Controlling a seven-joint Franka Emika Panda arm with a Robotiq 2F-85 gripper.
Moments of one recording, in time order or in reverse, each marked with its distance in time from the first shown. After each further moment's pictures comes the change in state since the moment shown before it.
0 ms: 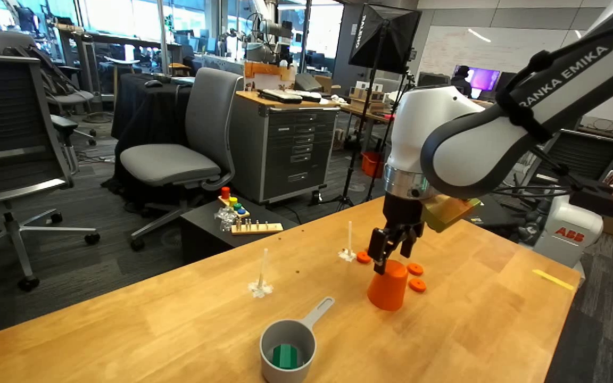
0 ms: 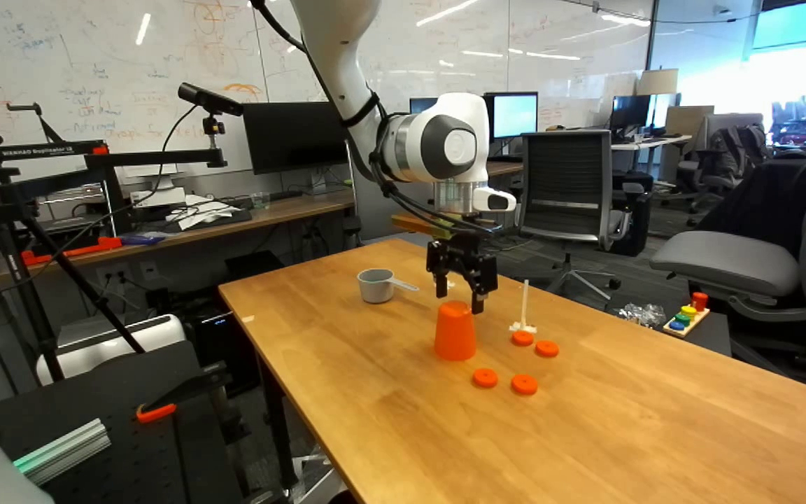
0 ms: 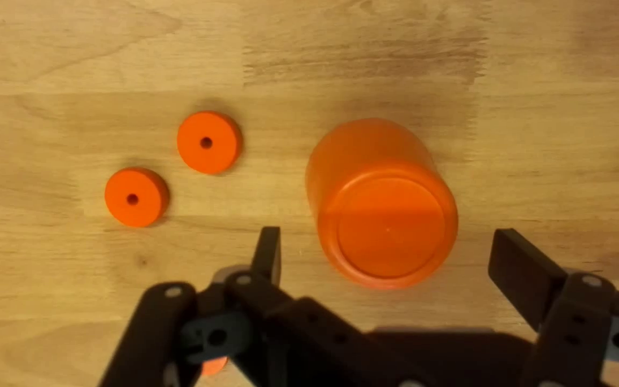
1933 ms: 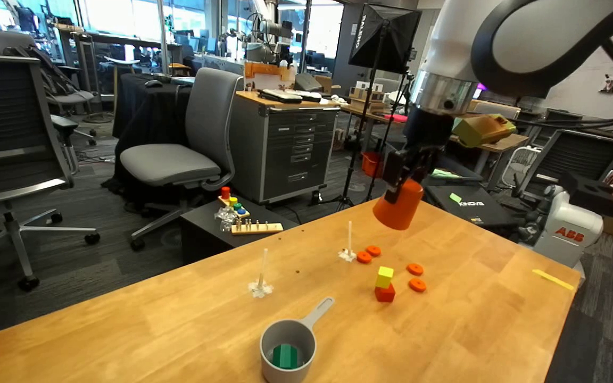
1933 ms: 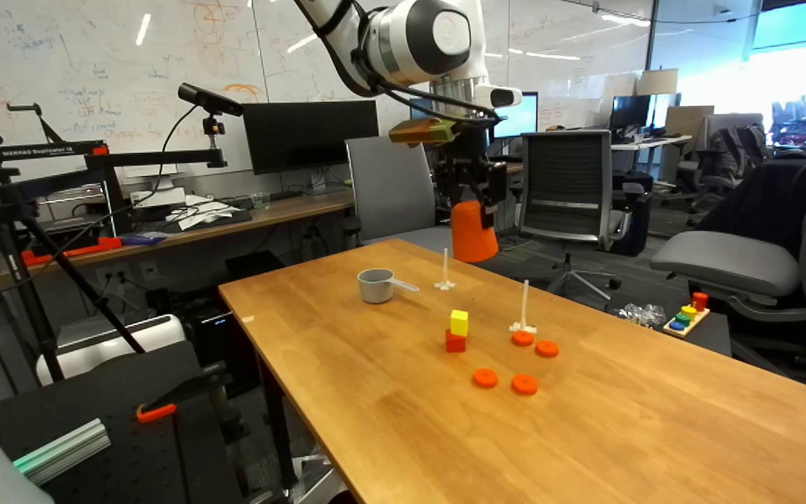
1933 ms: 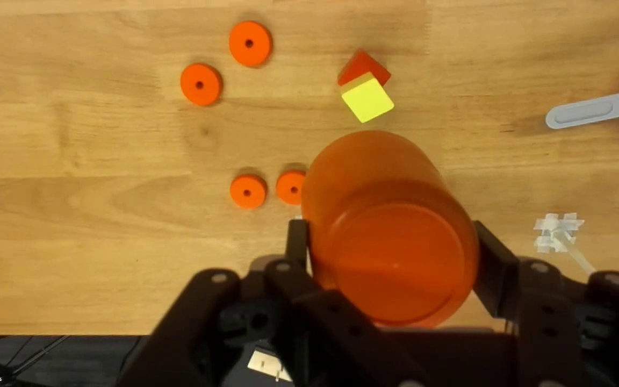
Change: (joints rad) arm 0.001 -0.303 -0.011 -0.088 0.000 -0.035 -0.005
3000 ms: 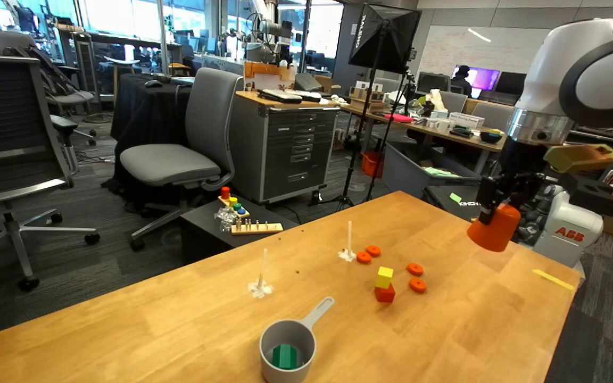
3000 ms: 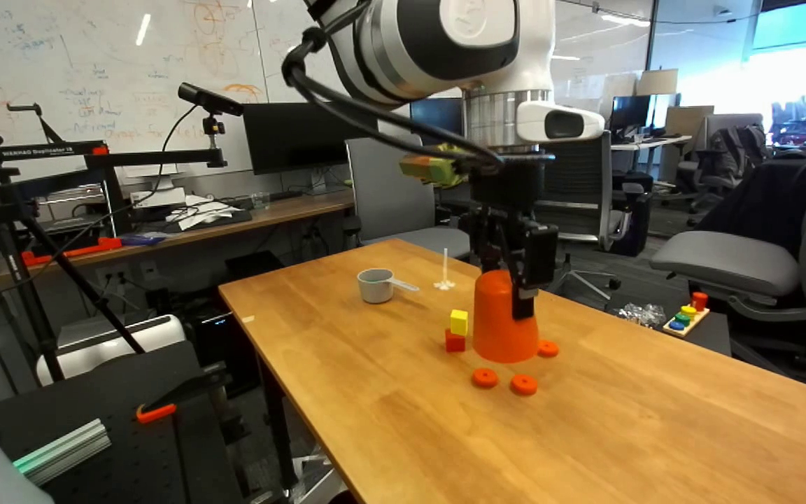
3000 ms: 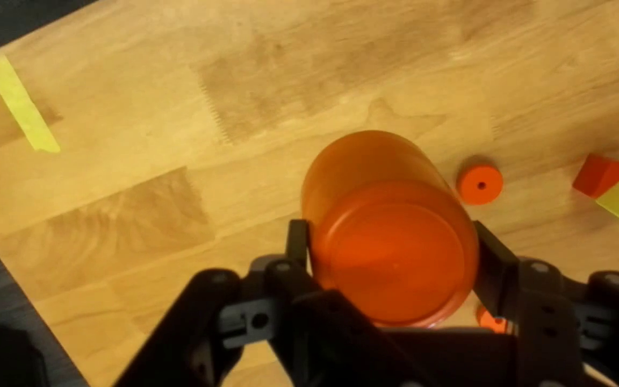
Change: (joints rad) arm -0.207 -0.175 -0.110 -0.352 0.005 0.067 0.029
